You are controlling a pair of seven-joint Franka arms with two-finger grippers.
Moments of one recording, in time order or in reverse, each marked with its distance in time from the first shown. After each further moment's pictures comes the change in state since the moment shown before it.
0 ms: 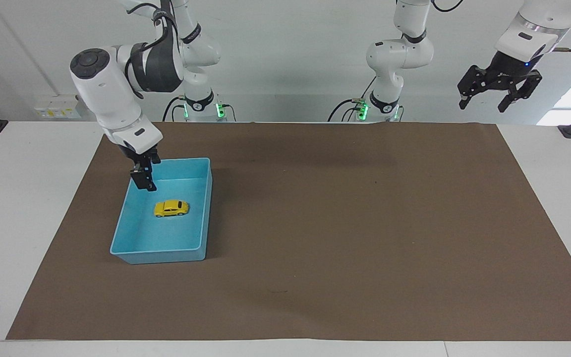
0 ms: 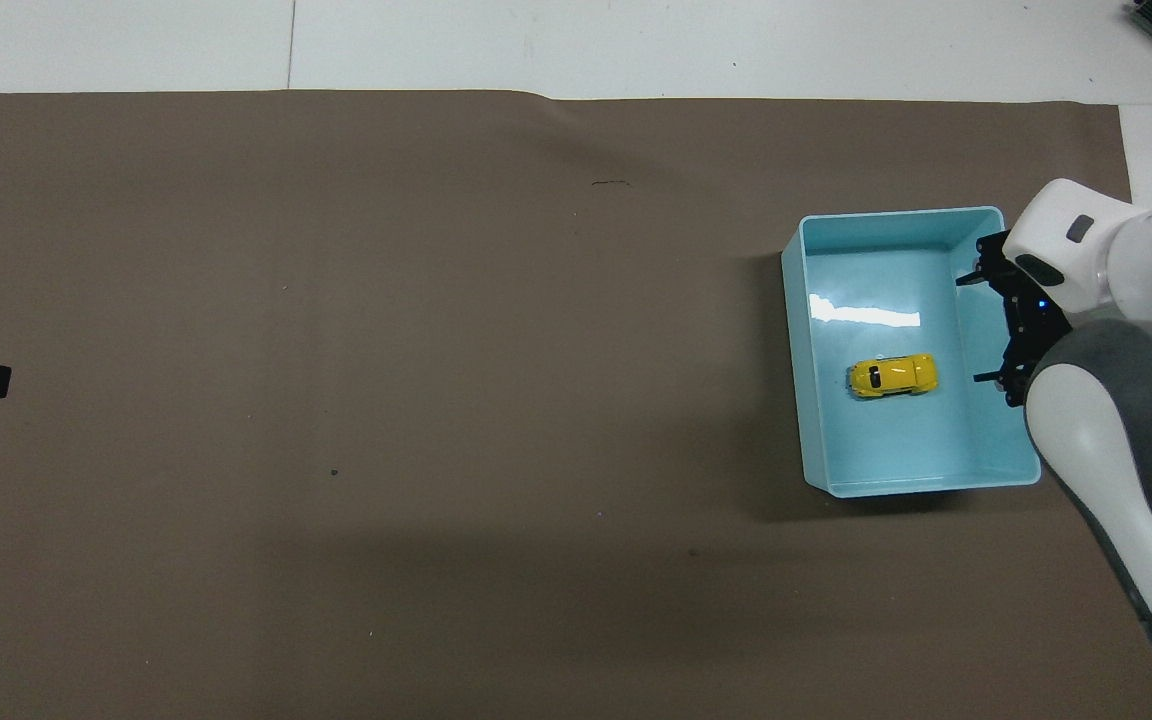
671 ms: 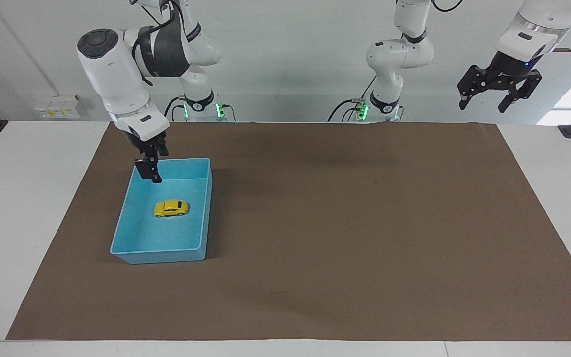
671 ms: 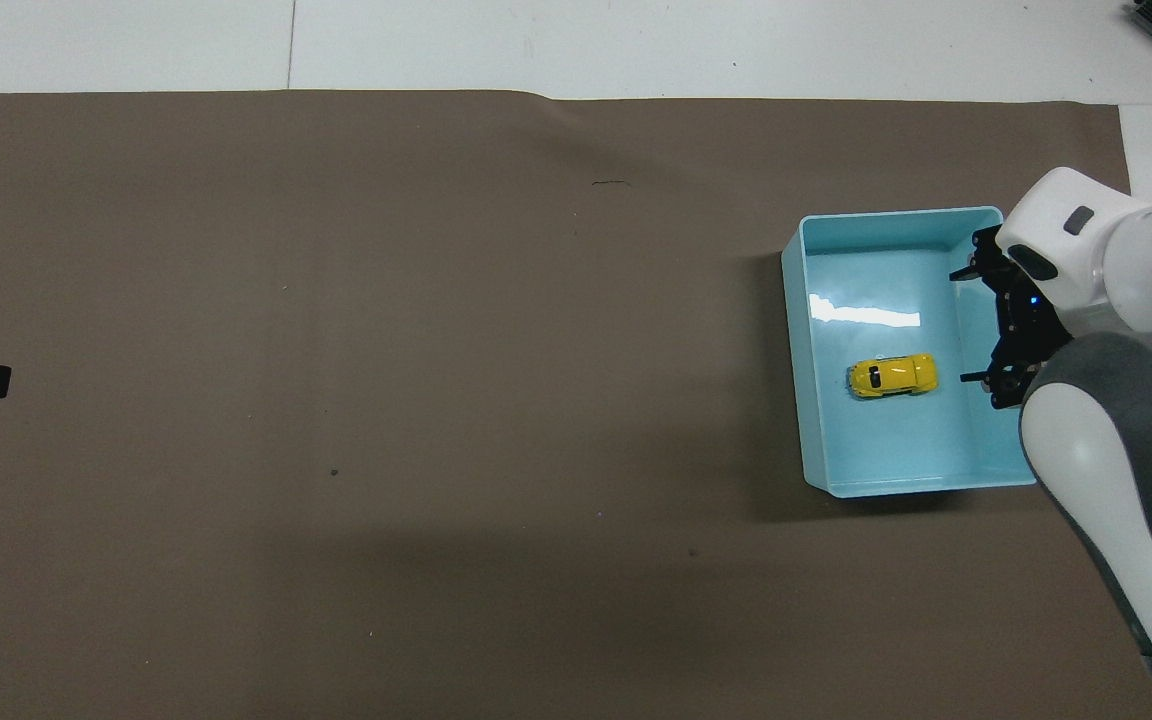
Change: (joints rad) left arm 0.000 0.000 0.000 0.000 0.000 0.000 0.000; right arm -0.003 -0.017 0.037 0.023 0.000 -0.030 0.092
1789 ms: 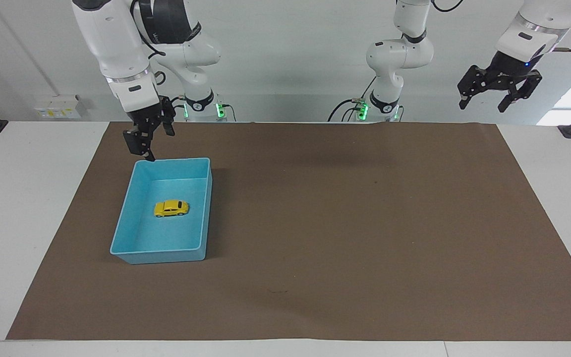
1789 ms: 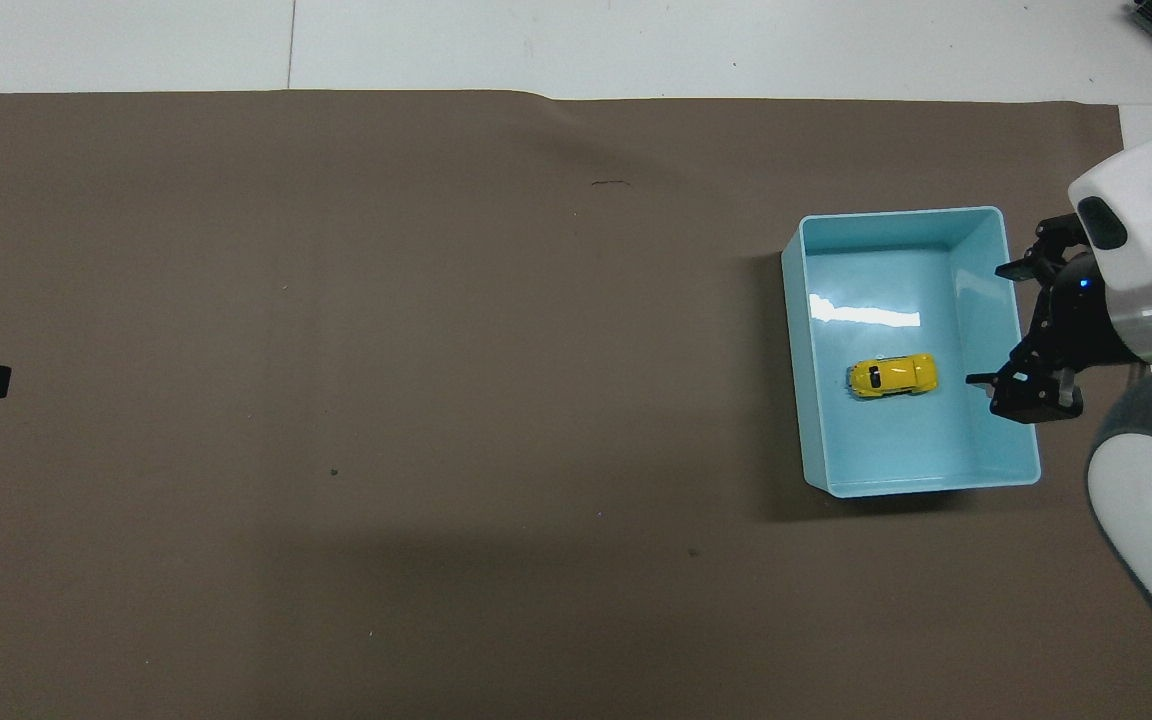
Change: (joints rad) left arm 0.000 0.000 0.000 0.000 0.000 0.000 0.000; right arm 0.052 -0.066 -0.015 0.094 0.001 -0.124 0.430
